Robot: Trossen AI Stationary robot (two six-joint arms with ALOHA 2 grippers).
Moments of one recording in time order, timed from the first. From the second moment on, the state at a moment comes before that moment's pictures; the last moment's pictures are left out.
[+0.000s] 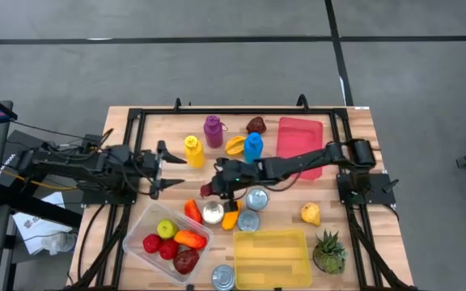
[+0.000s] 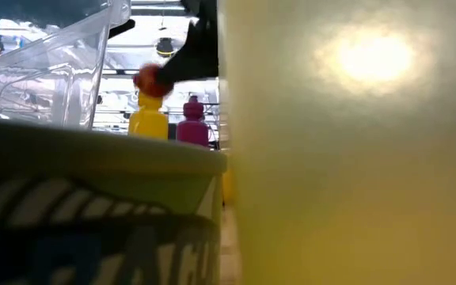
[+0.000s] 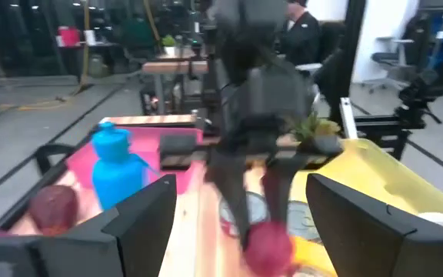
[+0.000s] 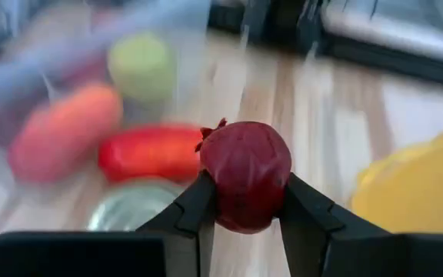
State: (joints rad) left arm -0.06 0.50 0.38 0.05 -0.06 0.03; right arm 0.09 1.93 1.39 -0.02 0.00 -0.17
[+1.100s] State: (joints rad) left arm -0.06 0.49 0.38 0.02 -0.11 0.05; right arm 0.22 2.15 1.74 -0.16 -0.19 -0.24
